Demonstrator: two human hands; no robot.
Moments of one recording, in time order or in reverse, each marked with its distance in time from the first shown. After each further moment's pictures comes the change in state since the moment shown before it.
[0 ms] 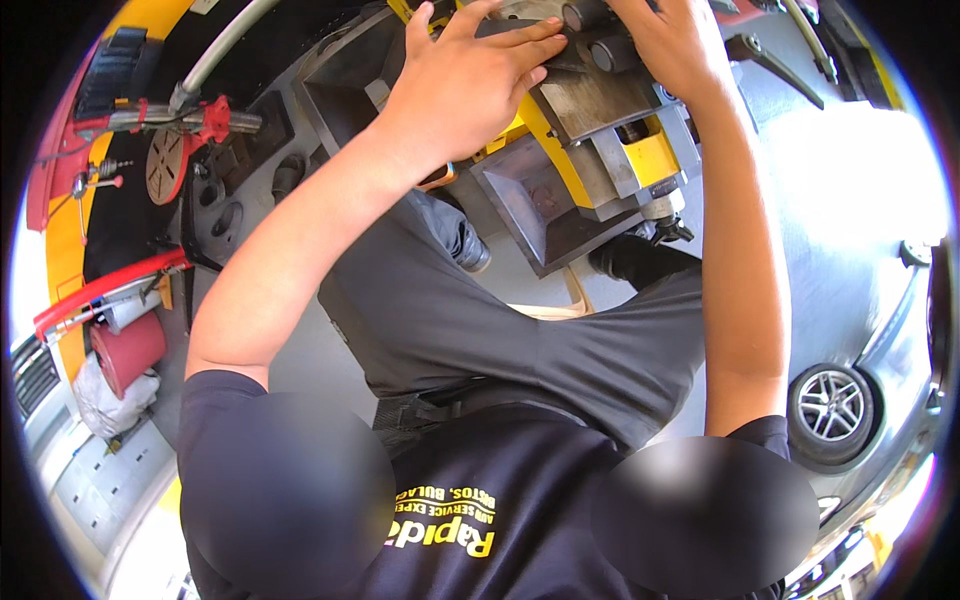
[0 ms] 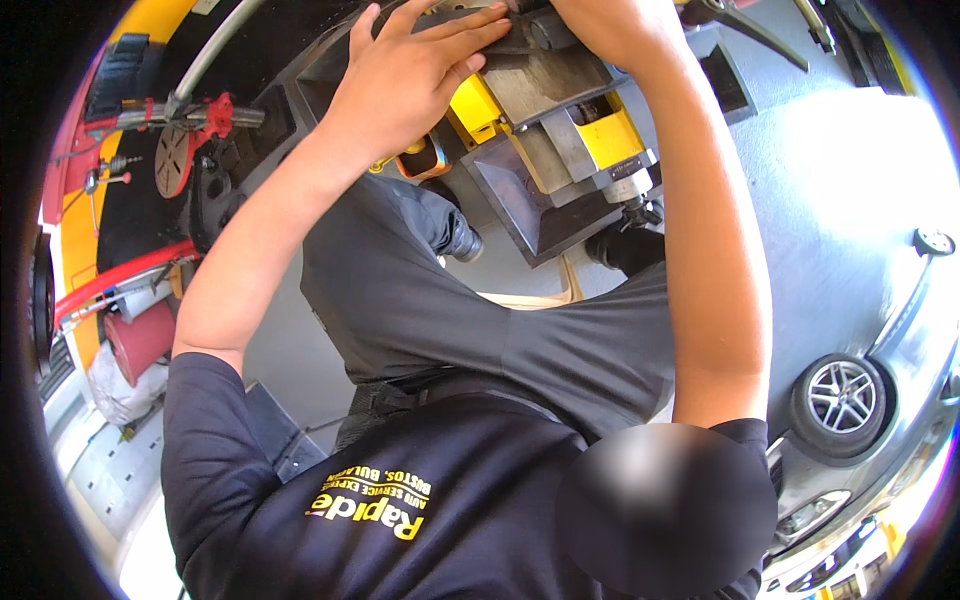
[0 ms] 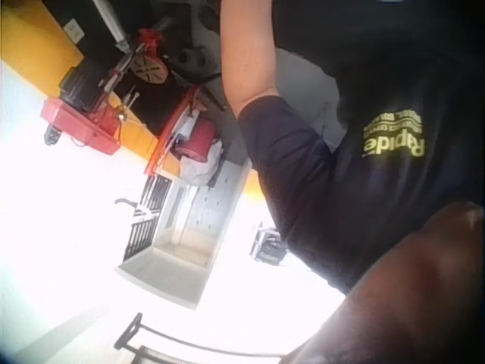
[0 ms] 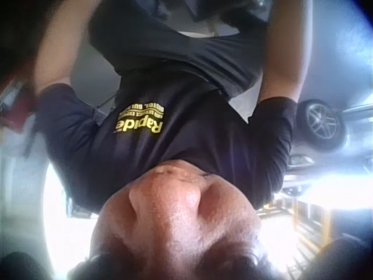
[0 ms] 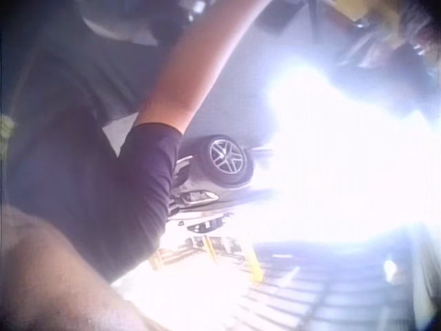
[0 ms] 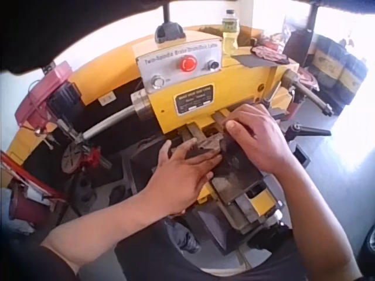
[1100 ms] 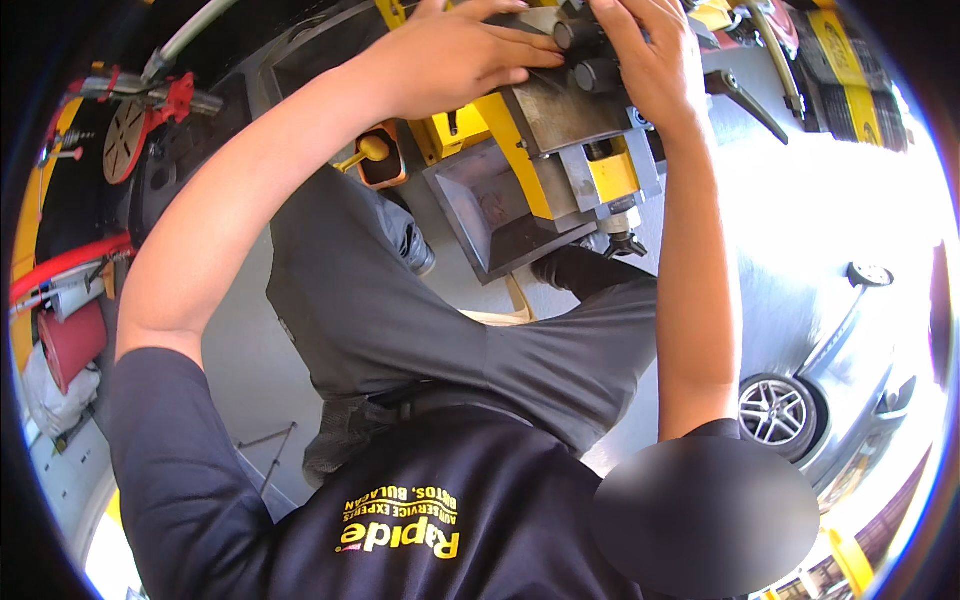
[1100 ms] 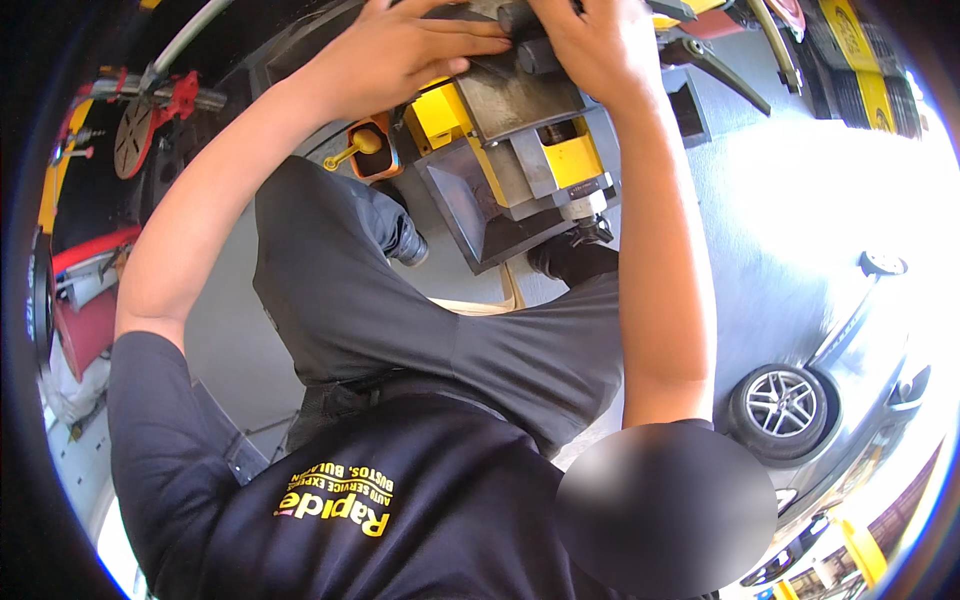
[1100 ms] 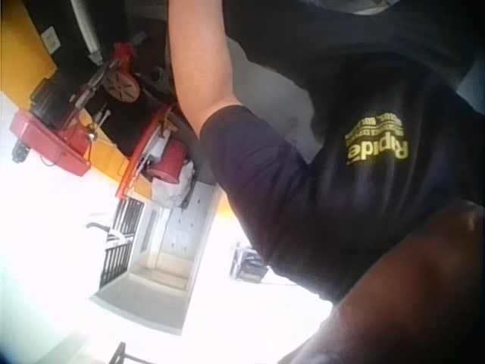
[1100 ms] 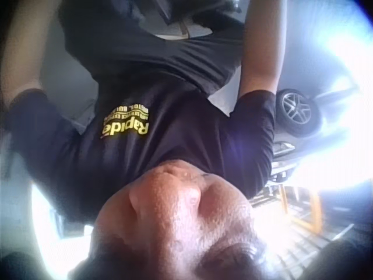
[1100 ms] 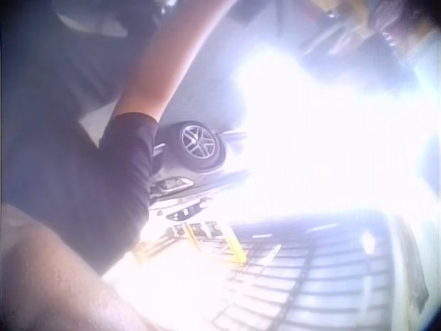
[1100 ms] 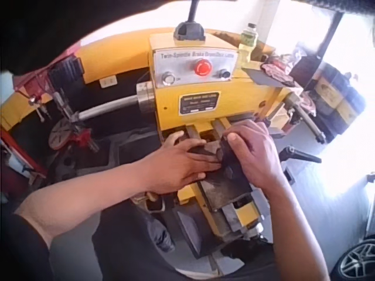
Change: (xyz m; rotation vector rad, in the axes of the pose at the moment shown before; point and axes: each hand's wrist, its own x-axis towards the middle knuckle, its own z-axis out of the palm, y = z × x) left_hand 0.030 -0.039 -0.008 -0.169 -0.194 0.186; right_hand 0.005 -0.007 -0.006 0.004 -0.029 -0.017
